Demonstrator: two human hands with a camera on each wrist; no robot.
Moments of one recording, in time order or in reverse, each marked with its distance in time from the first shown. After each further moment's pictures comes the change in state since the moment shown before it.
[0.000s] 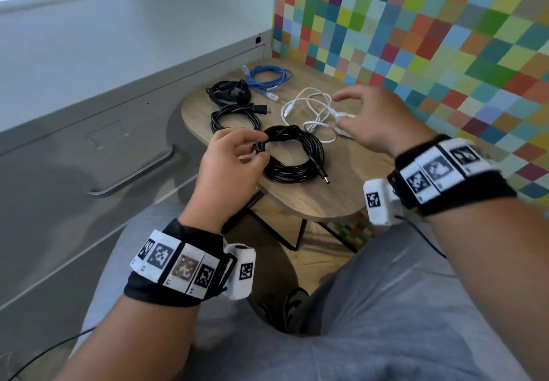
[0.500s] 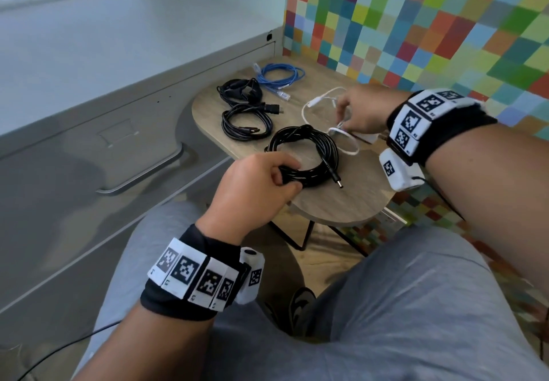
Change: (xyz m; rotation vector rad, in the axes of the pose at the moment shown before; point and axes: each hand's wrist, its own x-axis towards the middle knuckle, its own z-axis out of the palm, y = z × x) left_hand -0.008 0.006 0.003 0.422 -0.237 0.036; right_hand 0.066 -0.009 0.013 -0.507 -0.355 -0.062
